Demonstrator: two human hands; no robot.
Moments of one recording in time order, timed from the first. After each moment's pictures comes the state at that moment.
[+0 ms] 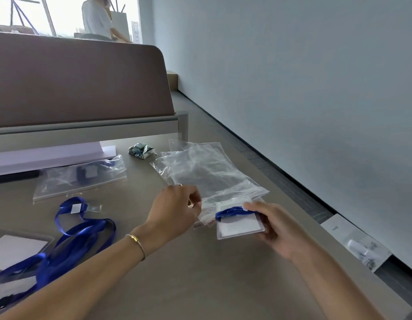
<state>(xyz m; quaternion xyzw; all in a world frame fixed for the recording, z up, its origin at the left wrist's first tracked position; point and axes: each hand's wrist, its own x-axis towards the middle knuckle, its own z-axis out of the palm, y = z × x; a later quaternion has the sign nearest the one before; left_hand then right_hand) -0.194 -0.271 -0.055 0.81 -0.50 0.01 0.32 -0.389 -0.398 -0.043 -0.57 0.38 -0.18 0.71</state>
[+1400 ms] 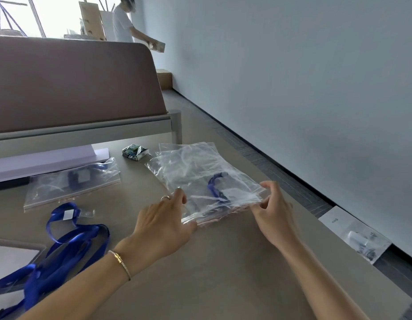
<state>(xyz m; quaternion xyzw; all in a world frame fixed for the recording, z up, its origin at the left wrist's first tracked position) -0.206 -0.249 -0.050 0.85 -0.51 0.00 0.16 -0.389 -0.405 -0.061 -0.79 0.47 -0.31 0.26</state>
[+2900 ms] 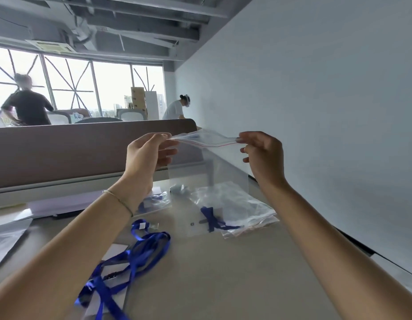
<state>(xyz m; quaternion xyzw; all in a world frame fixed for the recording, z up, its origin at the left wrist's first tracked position) -0.192 -0.129 0.140 0.55 -0.29 -0.09 0.78 -0.350 -0.301 0.122 -0.68 0.19 -0.56 0.43</state>
